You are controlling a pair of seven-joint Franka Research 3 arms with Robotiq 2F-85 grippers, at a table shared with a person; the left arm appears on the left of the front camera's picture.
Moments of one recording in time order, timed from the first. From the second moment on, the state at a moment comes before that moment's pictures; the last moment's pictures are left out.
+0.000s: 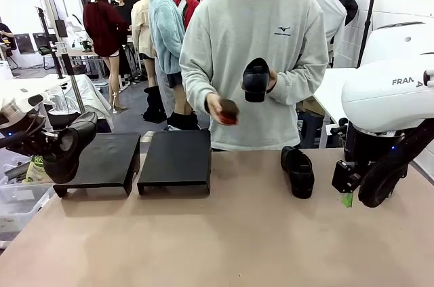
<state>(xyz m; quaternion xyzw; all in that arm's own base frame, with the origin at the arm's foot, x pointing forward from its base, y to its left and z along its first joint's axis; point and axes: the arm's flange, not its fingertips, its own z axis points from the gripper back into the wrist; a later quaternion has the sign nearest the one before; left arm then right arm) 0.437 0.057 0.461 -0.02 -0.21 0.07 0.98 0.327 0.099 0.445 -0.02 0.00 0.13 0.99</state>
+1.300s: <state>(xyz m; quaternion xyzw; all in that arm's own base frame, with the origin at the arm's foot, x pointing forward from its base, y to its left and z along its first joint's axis) 0.501 0.081 0.418 -0.05 -0.21 0.09 0.97 0.327 0.099 0.445 -0.02 0.00 0.13 0.99</state>
